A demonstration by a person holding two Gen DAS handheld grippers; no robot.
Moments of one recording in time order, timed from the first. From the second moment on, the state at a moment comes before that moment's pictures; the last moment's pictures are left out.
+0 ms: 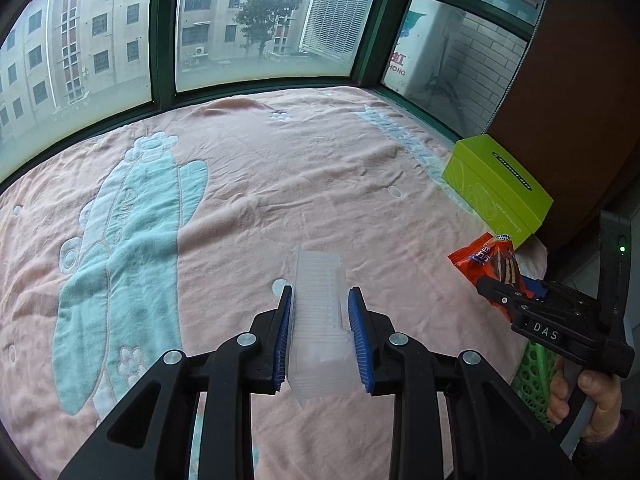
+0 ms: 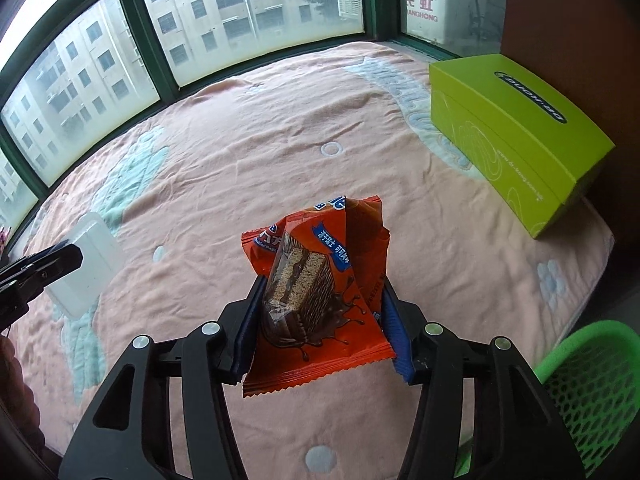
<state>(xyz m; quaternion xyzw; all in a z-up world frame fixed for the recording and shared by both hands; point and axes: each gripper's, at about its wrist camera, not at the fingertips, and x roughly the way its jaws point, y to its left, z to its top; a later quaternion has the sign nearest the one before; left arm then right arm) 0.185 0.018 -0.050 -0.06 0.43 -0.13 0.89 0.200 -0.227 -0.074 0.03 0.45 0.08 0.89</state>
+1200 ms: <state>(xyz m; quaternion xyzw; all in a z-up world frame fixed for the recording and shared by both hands) 0.099 -0.086 0.018 -0.04 0.36 -0.23 0.90 0.030 -0.324 0.000 0.07 0.35 -0.02 0.93</state>
